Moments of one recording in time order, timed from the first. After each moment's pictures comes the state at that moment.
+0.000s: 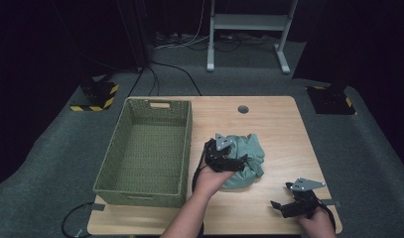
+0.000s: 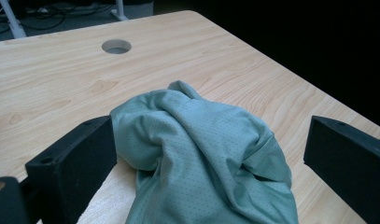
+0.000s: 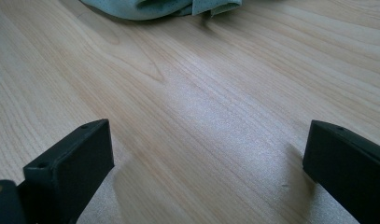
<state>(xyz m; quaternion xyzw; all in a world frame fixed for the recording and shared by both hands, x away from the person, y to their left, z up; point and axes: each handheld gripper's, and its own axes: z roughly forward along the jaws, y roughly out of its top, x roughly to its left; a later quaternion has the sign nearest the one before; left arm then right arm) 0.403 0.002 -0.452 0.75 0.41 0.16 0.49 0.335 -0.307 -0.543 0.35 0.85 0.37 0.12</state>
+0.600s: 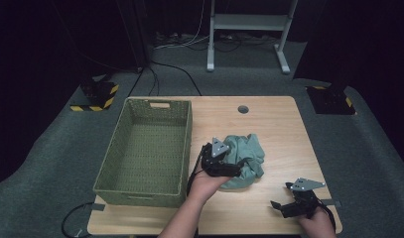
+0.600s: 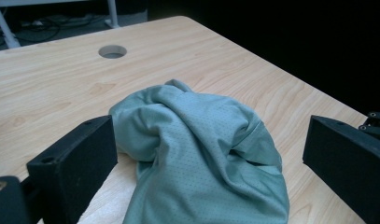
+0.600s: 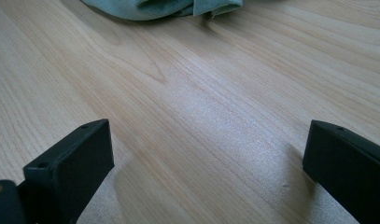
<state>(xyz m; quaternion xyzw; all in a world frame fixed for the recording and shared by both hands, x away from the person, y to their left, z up) 0.386 0.014 -0.455 0.75 0.39 0.18 0.50 0.336 -0.307 -0.543 0.35 0.85 0.37 0.12</state>
